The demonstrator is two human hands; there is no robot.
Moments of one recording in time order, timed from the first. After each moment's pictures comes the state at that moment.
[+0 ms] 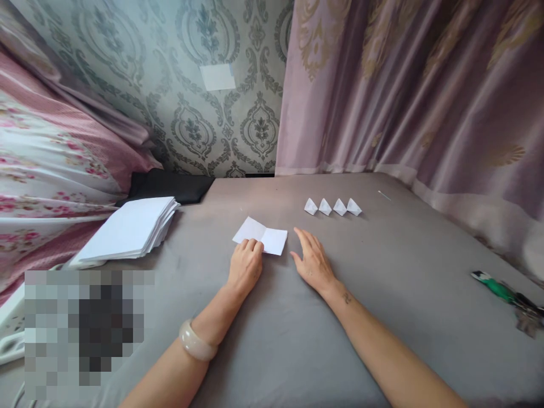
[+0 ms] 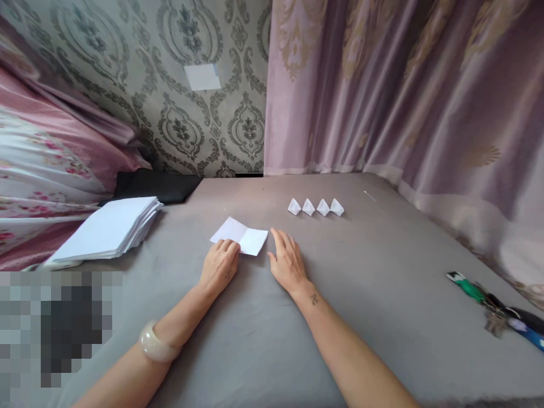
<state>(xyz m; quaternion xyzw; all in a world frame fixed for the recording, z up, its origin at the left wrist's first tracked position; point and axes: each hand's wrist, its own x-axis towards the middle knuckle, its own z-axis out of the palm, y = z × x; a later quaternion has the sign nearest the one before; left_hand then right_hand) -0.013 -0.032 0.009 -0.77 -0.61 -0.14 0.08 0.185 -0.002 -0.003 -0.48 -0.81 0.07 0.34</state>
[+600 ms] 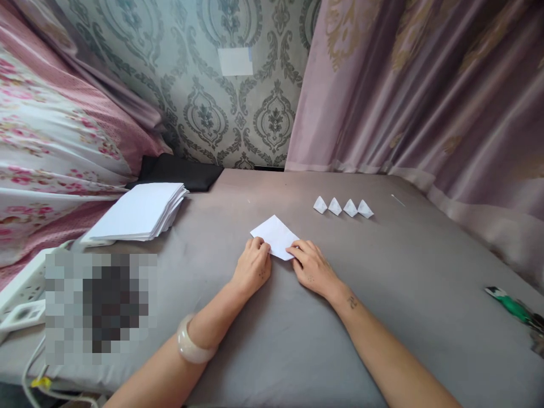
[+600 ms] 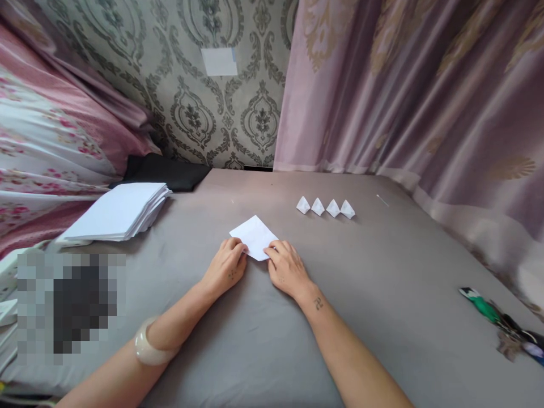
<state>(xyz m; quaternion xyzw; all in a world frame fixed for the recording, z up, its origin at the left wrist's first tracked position) -0.012 -0.047 -0.002 -0.76 -0.60 -0.25 -0.04 0.179 -0.013 0.007 -0.40 -0.89 0.10 0.21</state>
